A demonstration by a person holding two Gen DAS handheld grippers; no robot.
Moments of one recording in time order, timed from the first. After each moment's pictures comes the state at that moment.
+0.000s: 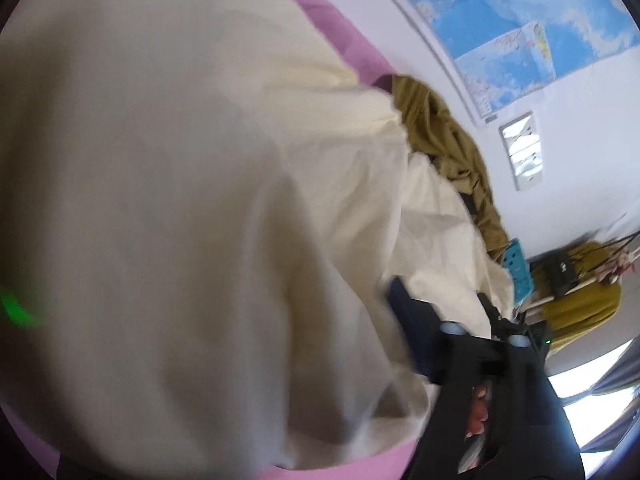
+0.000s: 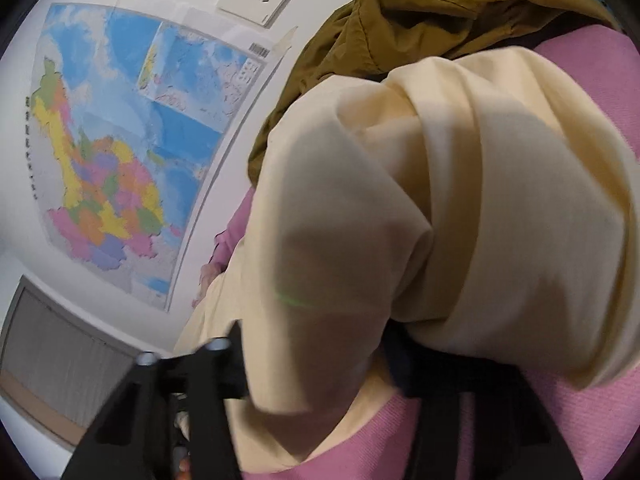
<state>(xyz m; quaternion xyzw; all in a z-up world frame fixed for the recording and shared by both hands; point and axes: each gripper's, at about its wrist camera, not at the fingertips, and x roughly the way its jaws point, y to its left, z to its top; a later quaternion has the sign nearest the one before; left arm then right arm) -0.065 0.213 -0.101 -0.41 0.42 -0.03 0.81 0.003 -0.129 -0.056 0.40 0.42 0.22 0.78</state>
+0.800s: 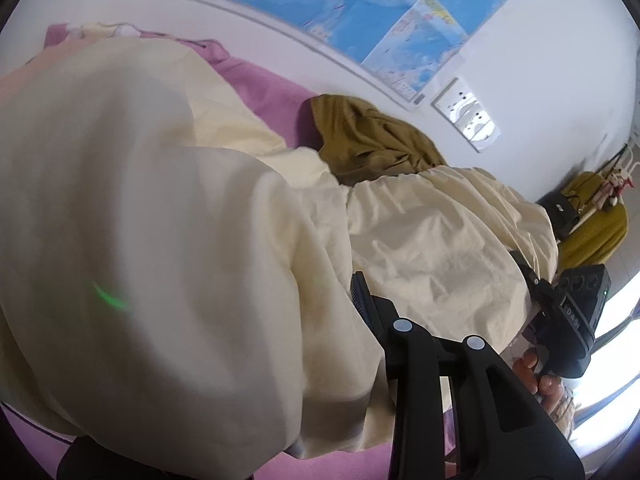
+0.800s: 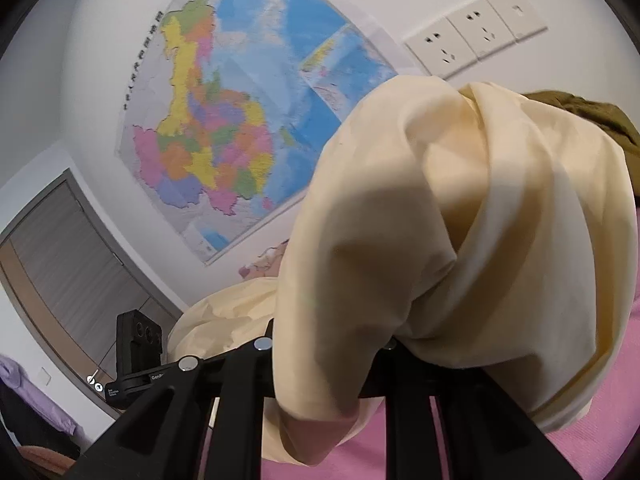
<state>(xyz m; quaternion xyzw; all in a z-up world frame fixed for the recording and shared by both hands) -0.095 0.177 -0.007 -0.29 0.38 -0.06 0.88 -0.047 -0.104 0.057 0.26 0.33 0.34 0.84</state>
